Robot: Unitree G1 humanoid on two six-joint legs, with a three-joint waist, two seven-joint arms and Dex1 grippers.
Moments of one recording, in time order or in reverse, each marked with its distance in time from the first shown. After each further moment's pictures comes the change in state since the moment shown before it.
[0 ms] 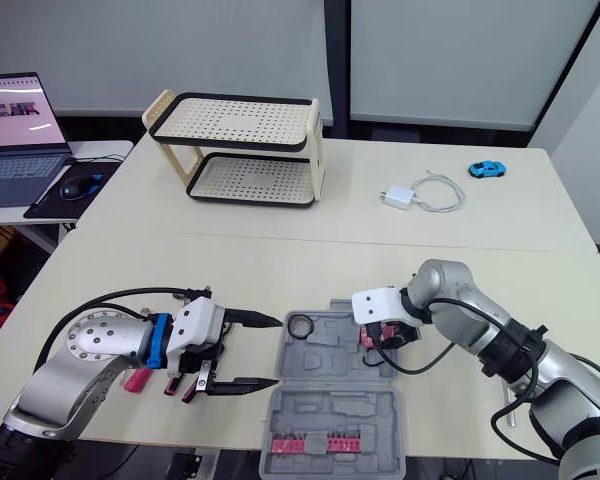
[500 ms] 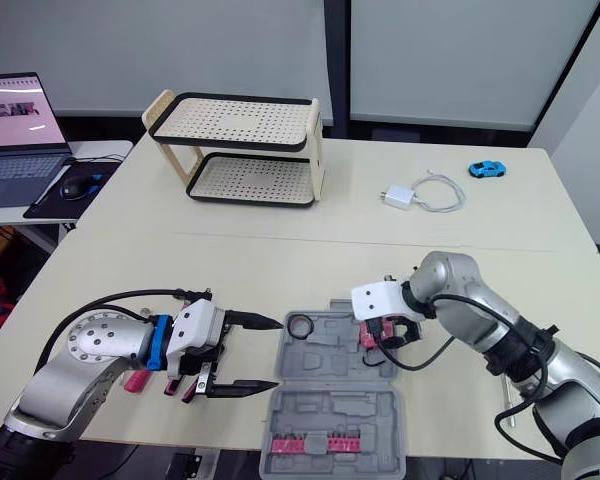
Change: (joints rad) left arm 0.004 0.000 -0.004 -0.002 -0.002 0.009 0.002; right arm 0.001 -0.026 -0.111 -0.130 0.060 0.022 0.065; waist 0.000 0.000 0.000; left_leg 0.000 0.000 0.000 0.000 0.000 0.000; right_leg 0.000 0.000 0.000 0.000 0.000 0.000
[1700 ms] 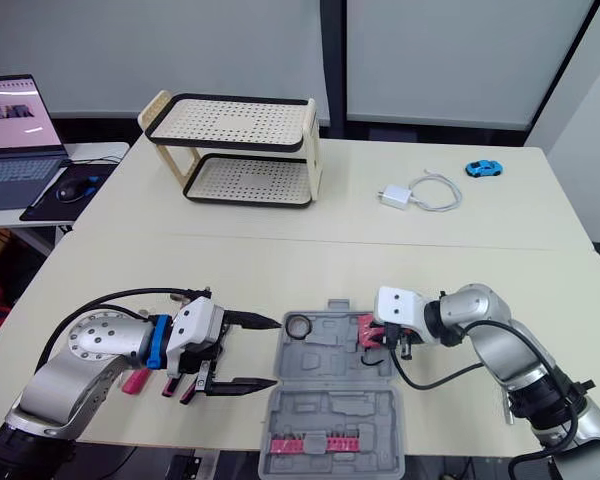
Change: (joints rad) left arm -0.019 -0.002 0.000 0.028 -0.004 -0.002 -0.012; right arm 0.326 0.013 -0.243 -0.039 0.240 -0.098 -0.227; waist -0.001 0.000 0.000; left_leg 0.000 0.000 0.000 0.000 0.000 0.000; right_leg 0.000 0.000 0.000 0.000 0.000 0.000
